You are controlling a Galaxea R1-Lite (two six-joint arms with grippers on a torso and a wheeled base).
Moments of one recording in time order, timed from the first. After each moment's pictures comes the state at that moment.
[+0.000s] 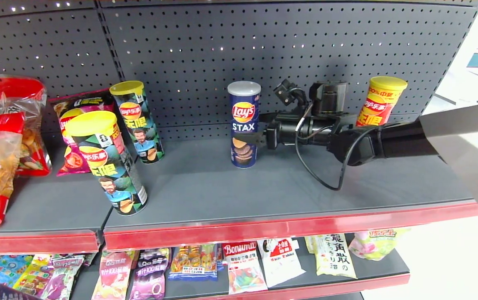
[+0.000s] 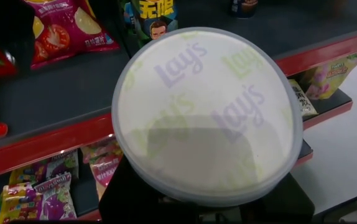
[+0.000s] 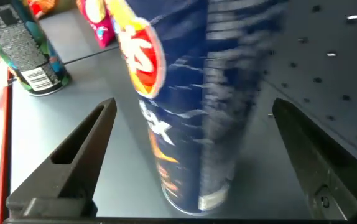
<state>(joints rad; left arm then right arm) -0.31 0.39 -0.49 0.26 -0.01 0.03 0.44 2.24 -1.63 -0.46 0.69 -0.15</state>
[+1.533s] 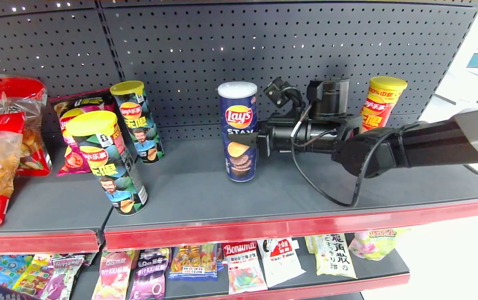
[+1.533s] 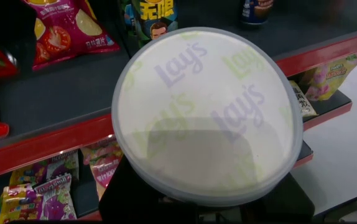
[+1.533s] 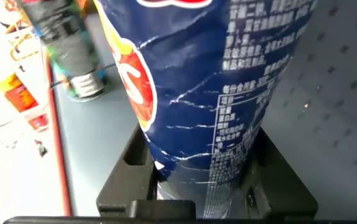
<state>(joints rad) -0.31 0.37 -0.49 0.26 -0.01 0.03 0.56 2.08 -1.44 -0.48 0.59 -0.15</state>
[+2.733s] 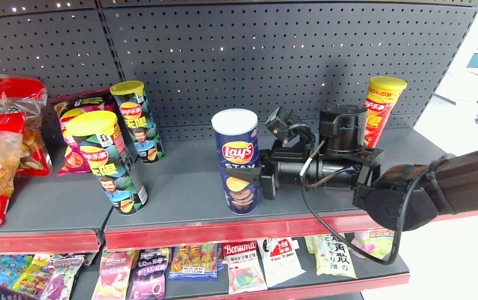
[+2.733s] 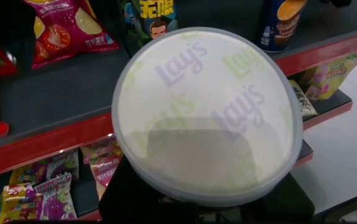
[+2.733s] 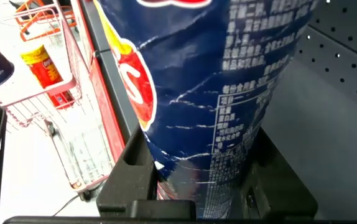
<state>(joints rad) -0.31 0.37 -0.49 0.26 -0.01 0.03 0.65 1.95 -1.07 -0.69 0.53 -0.20</state>
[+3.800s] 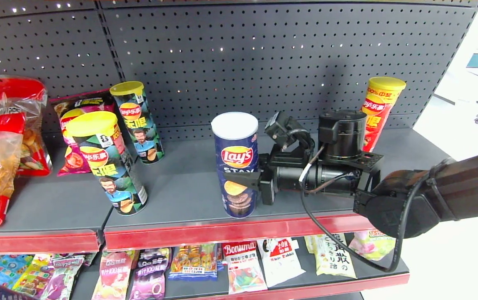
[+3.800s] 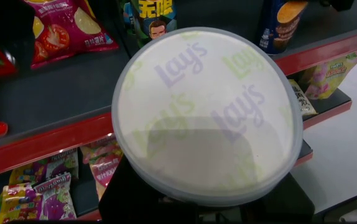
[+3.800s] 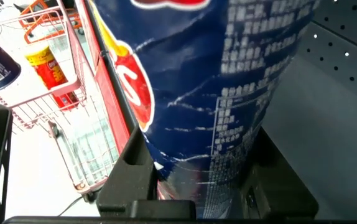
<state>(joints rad) -0.31 0.37 -0.49 0.26 -0.01 0.03 0.66 1.95 -1.04 -0.70 0.52 -0.19</state>
